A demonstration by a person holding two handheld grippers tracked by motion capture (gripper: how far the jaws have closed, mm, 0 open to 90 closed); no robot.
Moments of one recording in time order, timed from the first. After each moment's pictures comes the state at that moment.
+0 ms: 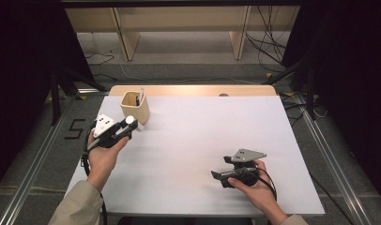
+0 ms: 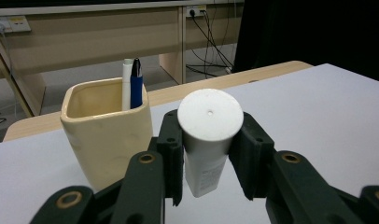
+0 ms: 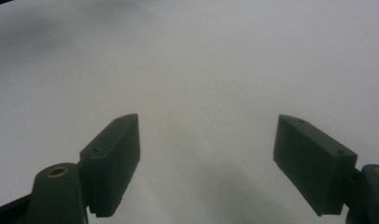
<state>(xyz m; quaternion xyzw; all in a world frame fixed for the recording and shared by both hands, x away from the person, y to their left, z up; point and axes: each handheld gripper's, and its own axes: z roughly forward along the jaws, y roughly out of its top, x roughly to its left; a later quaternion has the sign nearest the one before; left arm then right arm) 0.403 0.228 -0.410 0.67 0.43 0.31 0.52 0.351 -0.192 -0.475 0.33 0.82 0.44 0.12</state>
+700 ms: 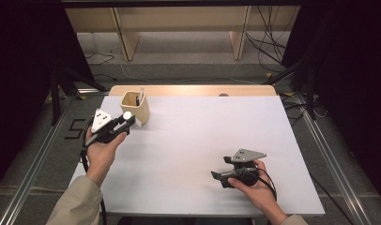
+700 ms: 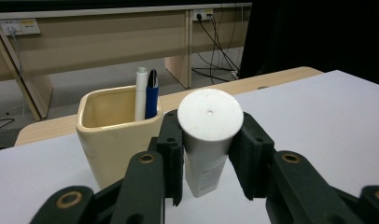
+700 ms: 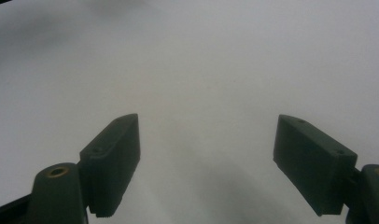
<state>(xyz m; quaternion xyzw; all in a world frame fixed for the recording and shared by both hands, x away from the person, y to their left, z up) 0.413 0.234 -0.405 0.66 0.44 0.32 0.52 0.351 -0.191 -0.475 0.33 0.82 0.45 0.12</state>
